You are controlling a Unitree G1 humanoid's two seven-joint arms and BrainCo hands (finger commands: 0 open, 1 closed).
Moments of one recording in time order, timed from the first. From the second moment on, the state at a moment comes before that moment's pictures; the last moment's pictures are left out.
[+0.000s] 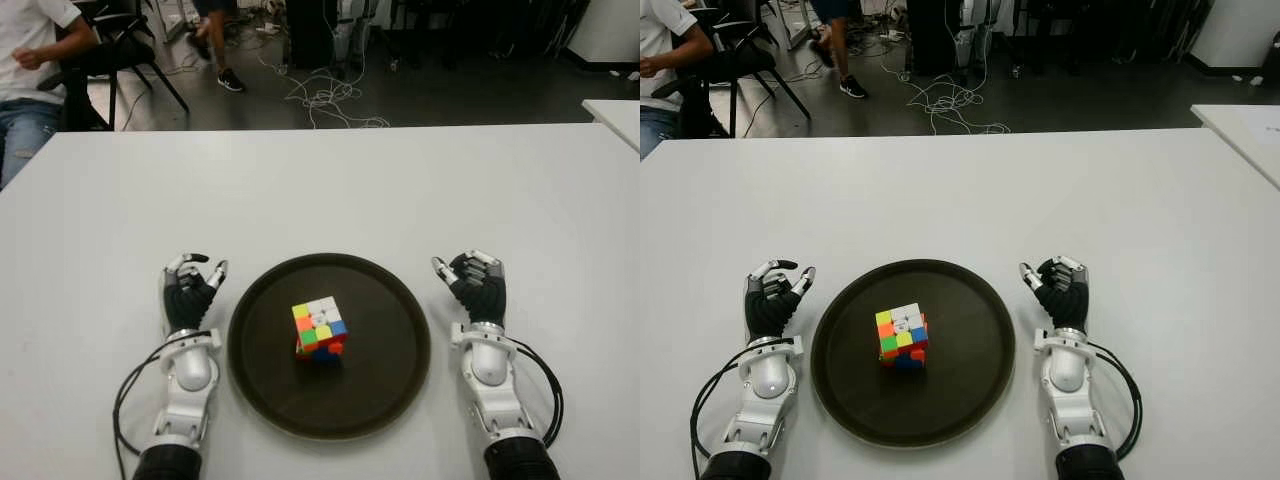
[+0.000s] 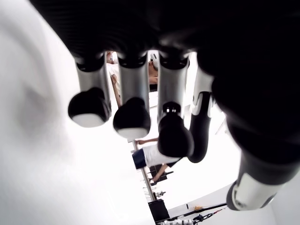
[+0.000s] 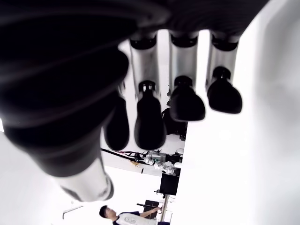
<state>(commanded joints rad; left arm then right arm) -0.03 0.00 0.06 0.51 0.26 -0.24 0.49 -0.07 0.05 -0.06 0.53 -0.13 -0.32 -0.33</state>
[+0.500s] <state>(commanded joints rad) -0.02 0.01 0.05 0.50 0.27 -0.24 0.48 -0.07 0.04 -0.05 0.52 -0.13 -0.32 -0.33</state>
